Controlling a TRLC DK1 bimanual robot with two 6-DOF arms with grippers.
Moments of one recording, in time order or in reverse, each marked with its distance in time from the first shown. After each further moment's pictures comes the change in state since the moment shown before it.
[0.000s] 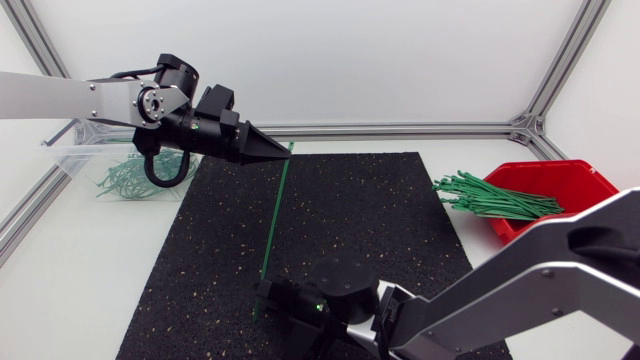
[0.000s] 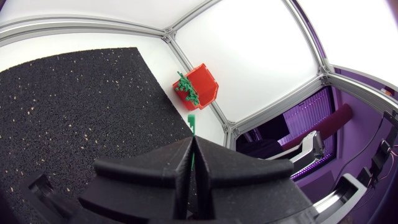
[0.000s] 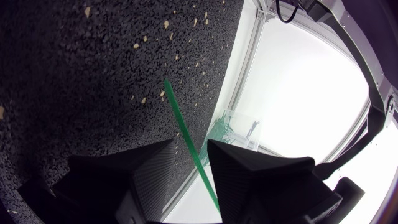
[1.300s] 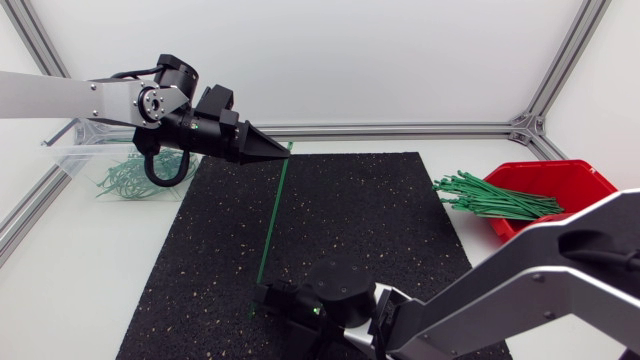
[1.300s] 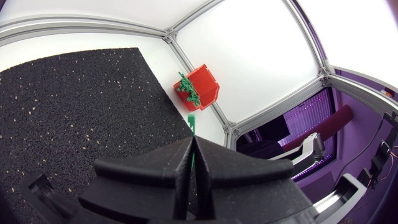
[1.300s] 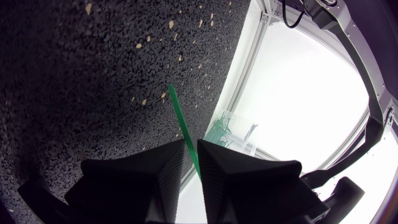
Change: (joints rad) left arm 0.004 0.008 0.007 -0.003 0.000 0.001; right arm 0.016 0.019 0.009 0.017 0.020 -0.041
